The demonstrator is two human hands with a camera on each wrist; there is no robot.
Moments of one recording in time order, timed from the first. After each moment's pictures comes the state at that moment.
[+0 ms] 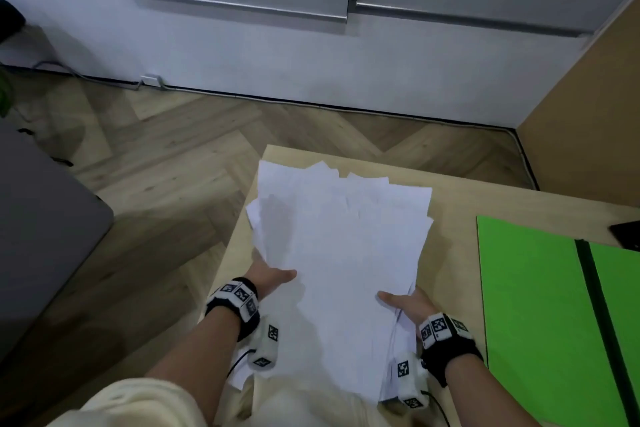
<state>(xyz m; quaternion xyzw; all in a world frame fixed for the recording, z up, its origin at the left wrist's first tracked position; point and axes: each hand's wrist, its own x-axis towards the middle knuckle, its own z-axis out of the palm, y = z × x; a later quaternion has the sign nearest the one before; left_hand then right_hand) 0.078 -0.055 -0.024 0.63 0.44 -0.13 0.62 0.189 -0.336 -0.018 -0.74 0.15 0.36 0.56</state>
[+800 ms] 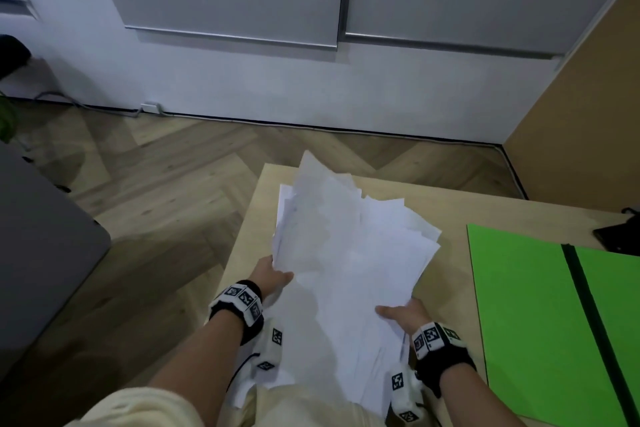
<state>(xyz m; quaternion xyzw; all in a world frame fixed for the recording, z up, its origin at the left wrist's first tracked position) 0.087 -0.064 0.015 0.71 0.40 -0.11 0.56 0.167 -0.331 0.010 -0.72 0.16 0.34 0.58</state>
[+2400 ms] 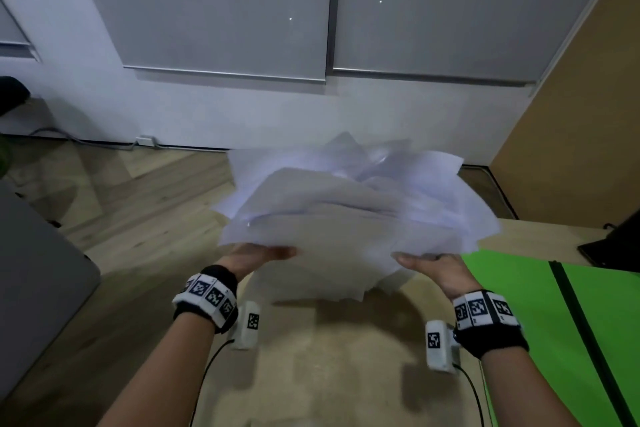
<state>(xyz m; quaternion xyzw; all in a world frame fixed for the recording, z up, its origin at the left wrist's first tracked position) 0.103 -0.041 0.122 0.72 0.29 0.00 0.63 0.231 -0.346 0.119 -0.73 -0.03 0.26 0.63</state>
